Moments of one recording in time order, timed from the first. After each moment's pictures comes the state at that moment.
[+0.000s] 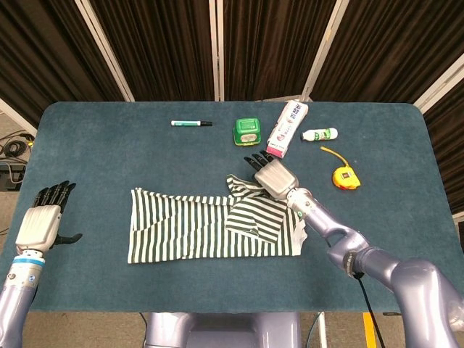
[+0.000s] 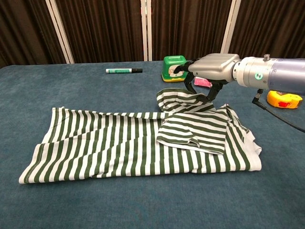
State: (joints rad) left arm -0.31 -1.18 -0.09 -1.70 1.16 1.22 0.23; right arm 1.00 -1.64 0.07 -0.92 -1.49 0.79 0.04
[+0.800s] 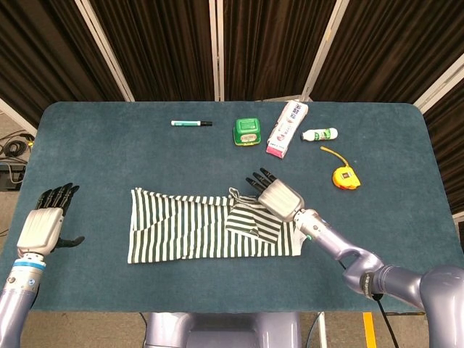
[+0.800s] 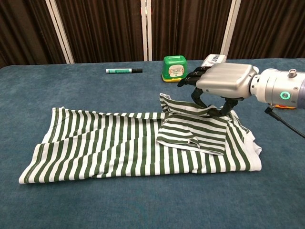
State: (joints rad) left arm -0.31 -1.16 -0.08 -1.74 1.19 1.22 0.22; right arm 0.91 -1.54 0.02 -1.15 -1.53 0.88 -0.24
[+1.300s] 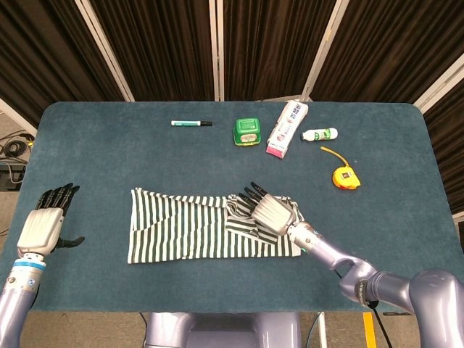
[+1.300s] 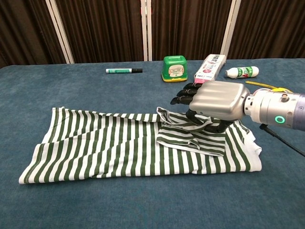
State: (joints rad) left arm -0.31 -1.15 -0.09 -1.74 1.18 1.22 0.22; right arm 0.89 -1.61 -0.02 -1.12 -1.59 0.90 -0.36
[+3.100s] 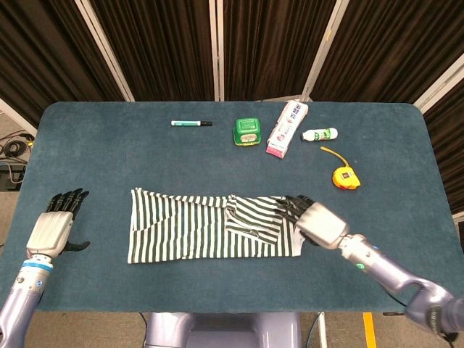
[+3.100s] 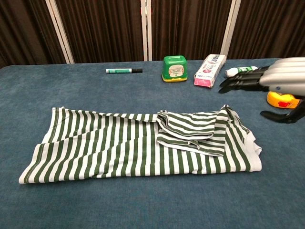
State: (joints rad) left arm -0.33 -1.19 -0.06 -1.70 1.20 1.17 0.26; right arm 0.73 -1.17 -0.13 -1.45 -1.72 1.11 0.01
